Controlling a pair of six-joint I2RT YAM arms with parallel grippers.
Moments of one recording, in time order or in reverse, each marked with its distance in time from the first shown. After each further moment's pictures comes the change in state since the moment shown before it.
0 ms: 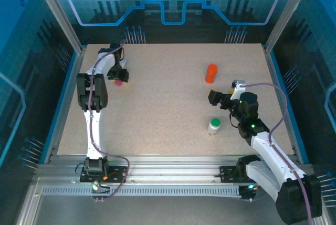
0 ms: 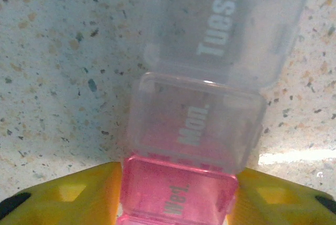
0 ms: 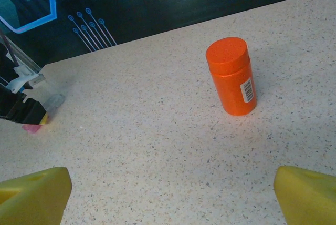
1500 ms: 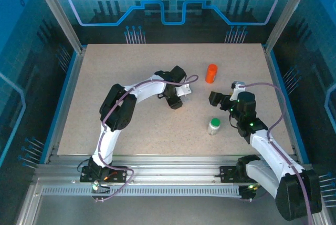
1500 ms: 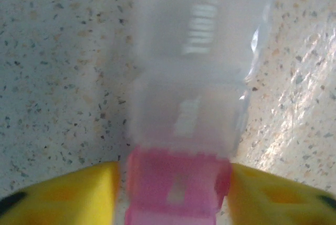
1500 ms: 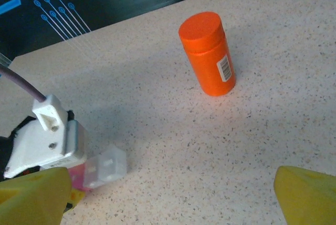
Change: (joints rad) left arm -0.652 -0.211 -0.337 0.247 0.141 0.349; right arm 0.001 0.056 0.000 -0.042 0.058 0.019
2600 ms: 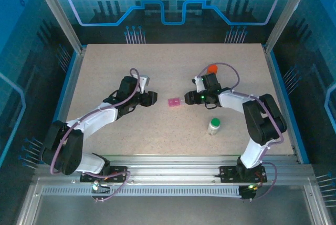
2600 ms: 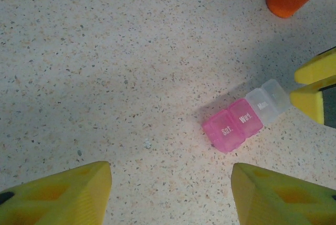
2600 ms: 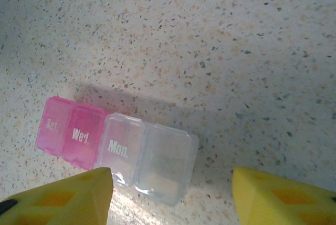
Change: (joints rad) left arm 0.237 -0.785 -0.916 0.736 0.065 -0.699; right arm 0.182 0.833 0.508 -0.174 -0.220 -0.198
